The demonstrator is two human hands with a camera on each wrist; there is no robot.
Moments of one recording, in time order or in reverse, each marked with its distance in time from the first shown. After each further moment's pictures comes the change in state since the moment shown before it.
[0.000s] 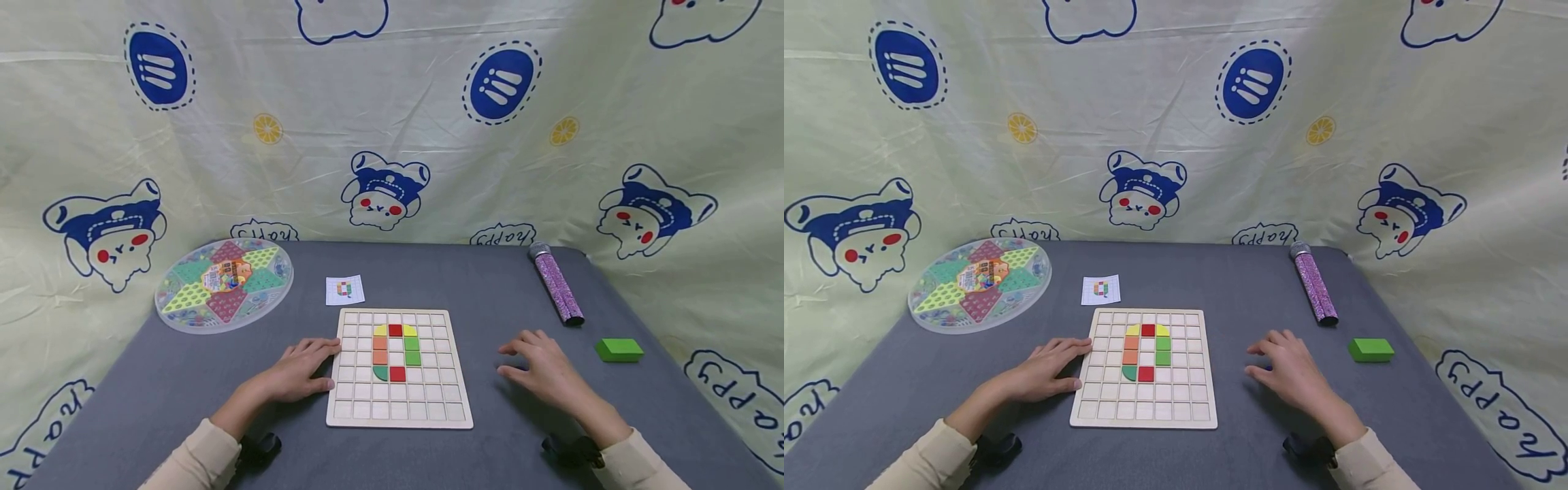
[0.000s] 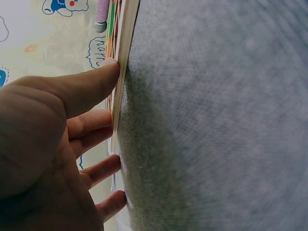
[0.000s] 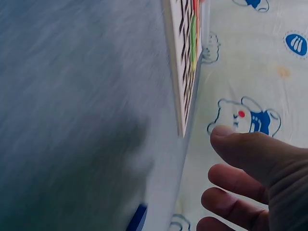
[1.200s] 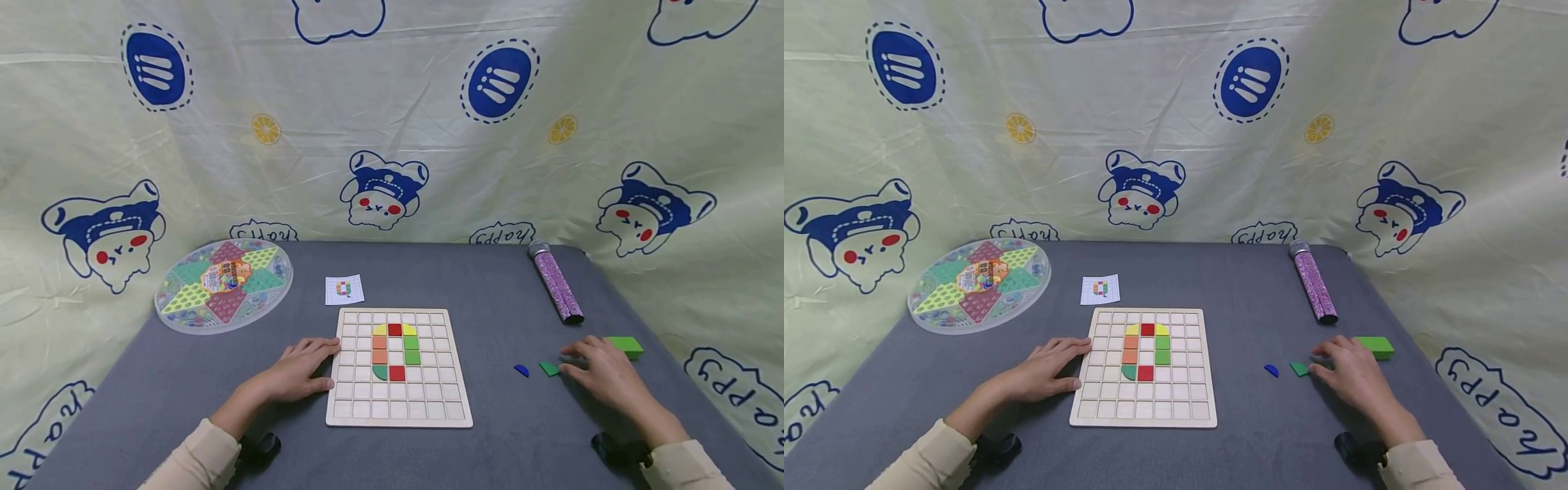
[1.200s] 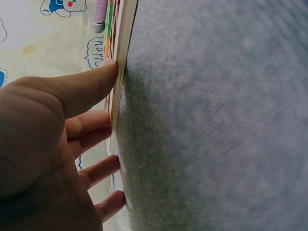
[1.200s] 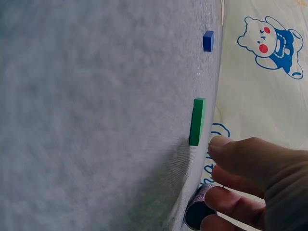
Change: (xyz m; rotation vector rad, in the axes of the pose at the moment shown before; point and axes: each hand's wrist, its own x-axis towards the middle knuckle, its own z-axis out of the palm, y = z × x) left_hand 0.000 -0.001 0.001 0.006 -0.005 -0.001; right_hand -0.035 0.091 -0.012 -0.081 -0.030 0.146
